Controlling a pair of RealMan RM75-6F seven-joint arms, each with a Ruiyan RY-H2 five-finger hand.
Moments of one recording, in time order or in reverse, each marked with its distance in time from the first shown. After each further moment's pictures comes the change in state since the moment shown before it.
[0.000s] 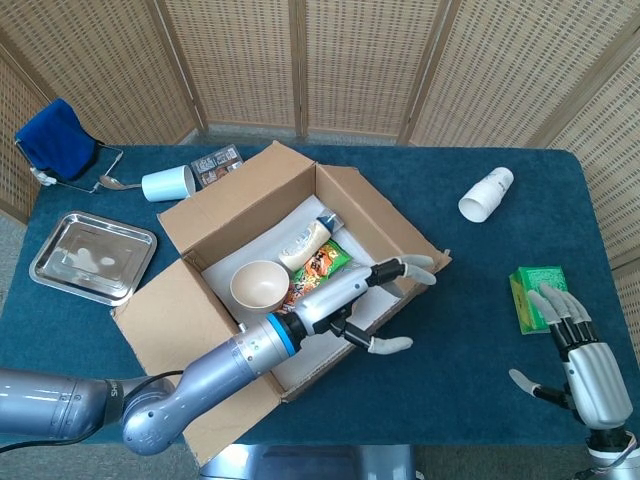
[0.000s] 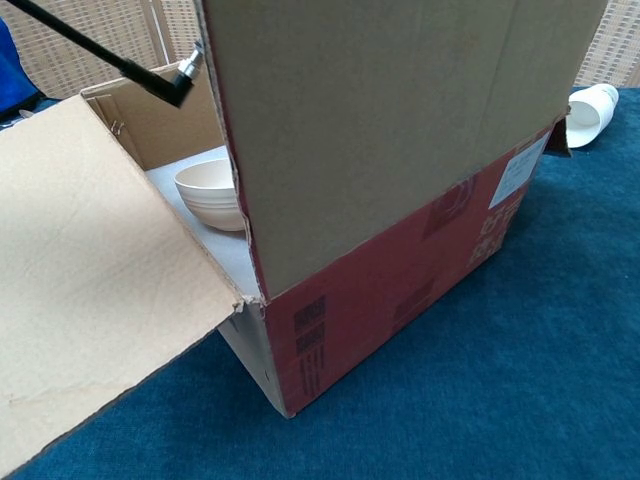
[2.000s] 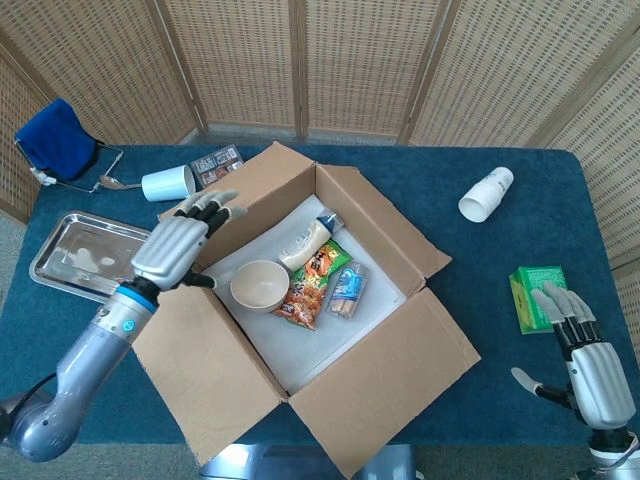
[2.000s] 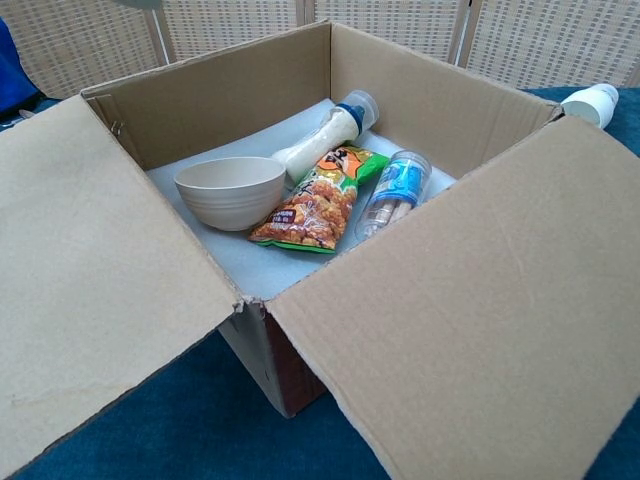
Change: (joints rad) left arm 0.223 0.376 0.369 -0.037 0.125 0.325 0.507; right arm -0.006 0.000 0.006 -0.009 0.005 0.003 -0.019
